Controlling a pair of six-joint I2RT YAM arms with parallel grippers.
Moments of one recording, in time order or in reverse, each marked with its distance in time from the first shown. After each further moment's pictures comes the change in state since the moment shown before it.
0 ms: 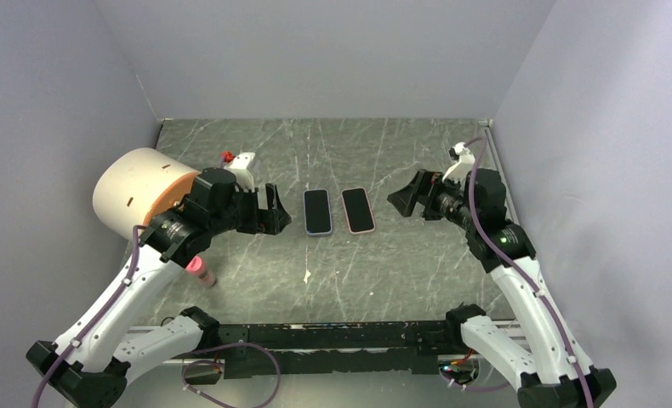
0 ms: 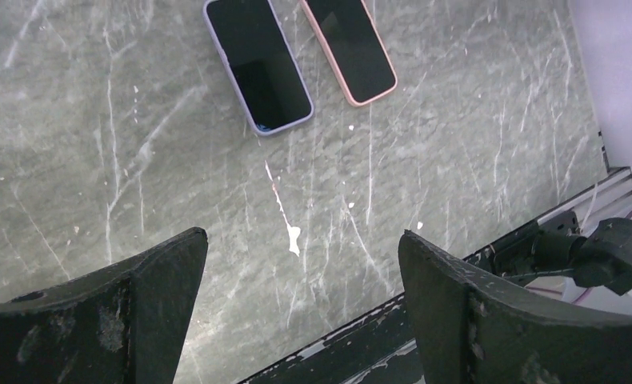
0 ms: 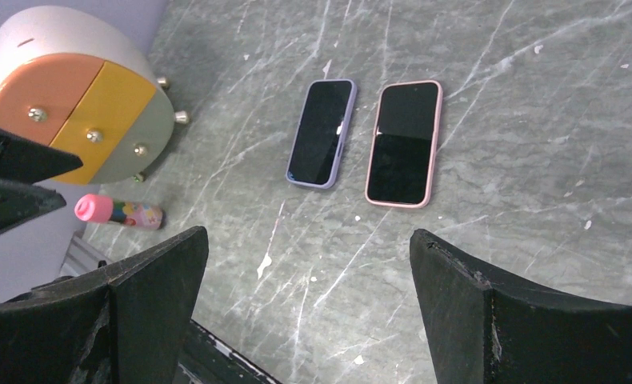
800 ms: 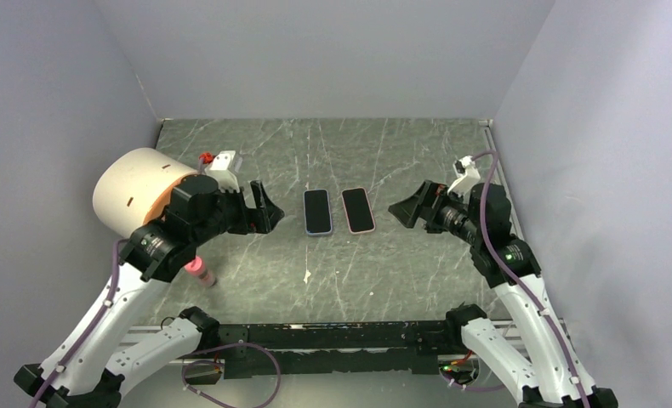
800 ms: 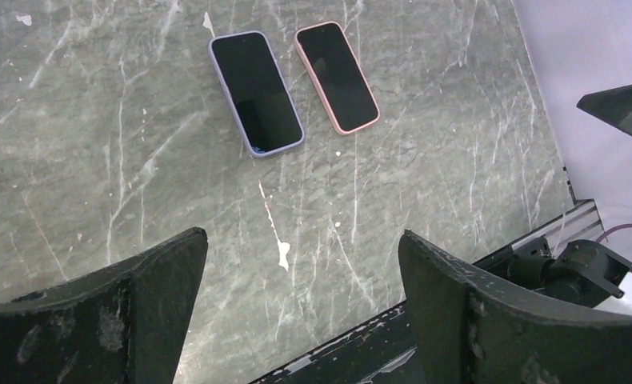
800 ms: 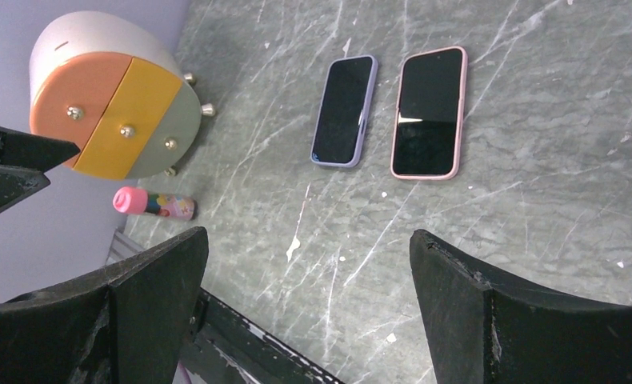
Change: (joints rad) left arm 0.000 -0.106 0.010 0.008 -0.050 -0.052; right arm 0.000 -0.109 -0.064 -0.038 -0.028 0.108
